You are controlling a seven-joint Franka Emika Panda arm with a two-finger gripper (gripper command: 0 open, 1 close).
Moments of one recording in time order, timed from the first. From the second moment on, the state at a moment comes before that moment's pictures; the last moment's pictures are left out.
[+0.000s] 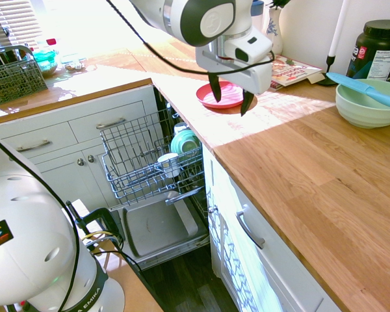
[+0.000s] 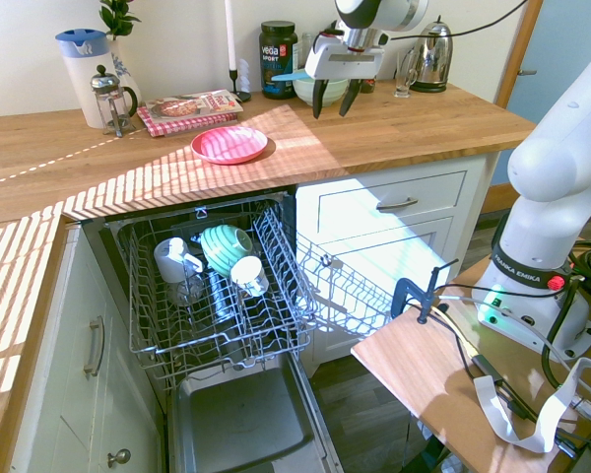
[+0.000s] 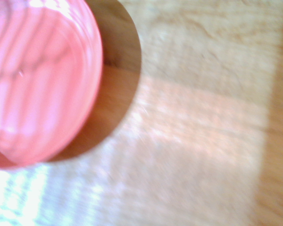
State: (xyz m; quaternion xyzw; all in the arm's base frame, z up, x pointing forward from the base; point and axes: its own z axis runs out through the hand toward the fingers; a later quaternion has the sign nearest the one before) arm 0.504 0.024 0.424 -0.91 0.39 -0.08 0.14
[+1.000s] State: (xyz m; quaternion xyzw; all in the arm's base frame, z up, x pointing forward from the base) arm 0.661 0.096 0.360 -0.94 0.27 0.02 0.18
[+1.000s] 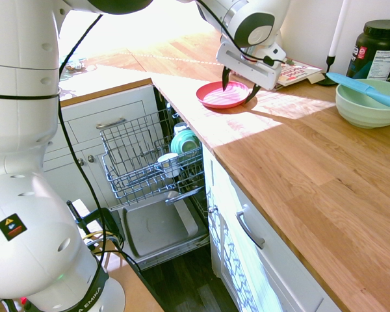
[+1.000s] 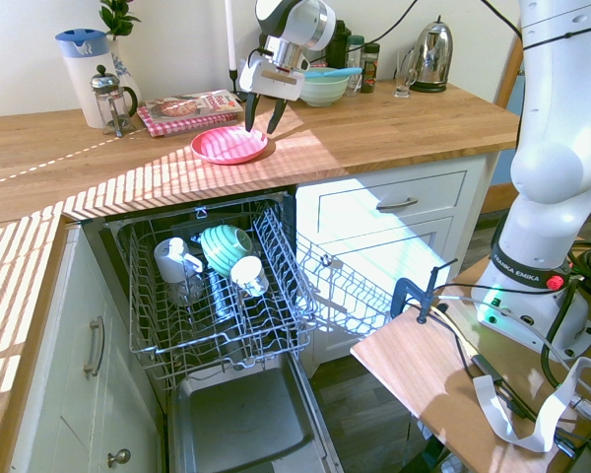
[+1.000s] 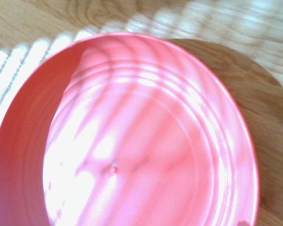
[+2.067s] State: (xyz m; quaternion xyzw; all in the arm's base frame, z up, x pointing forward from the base) arm 0.685 0.130 0.335 -0.95 0.26 0.06 0.16
